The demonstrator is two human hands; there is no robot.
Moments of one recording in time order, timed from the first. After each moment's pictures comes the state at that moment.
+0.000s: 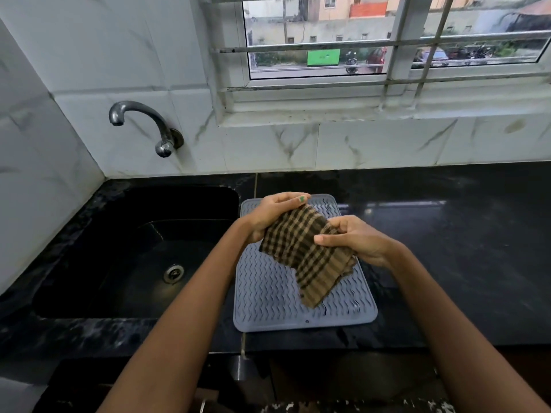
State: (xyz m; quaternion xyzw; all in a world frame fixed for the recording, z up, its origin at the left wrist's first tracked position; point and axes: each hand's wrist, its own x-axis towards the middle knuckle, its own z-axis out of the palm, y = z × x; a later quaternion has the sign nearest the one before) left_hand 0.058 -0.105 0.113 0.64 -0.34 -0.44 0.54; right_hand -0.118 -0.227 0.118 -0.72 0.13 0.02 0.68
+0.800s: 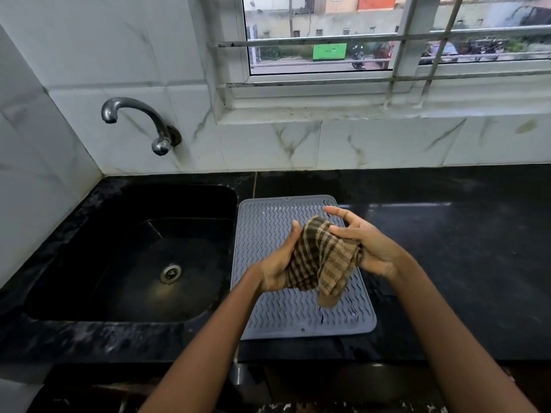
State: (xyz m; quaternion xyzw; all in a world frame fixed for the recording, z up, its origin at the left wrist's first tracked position) left_hand 0.009 -0.107 0.043 0.53 -0.19 -0.61 0.56; right_hand -0.115 -0.250 0.102 -0.48 0.17 -0.03 0.86
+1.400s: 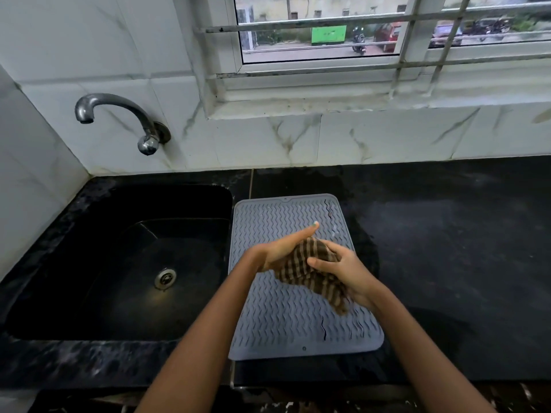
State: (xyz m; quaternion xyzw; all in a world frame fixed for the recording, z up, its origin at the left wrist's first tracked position) left_hand 0.054 -0.146 0.061 0.70 -0.28 -0.56 0.34; right_hand -0.090 -0.241 0.038 -0.62 0.24 -0.06 0.74
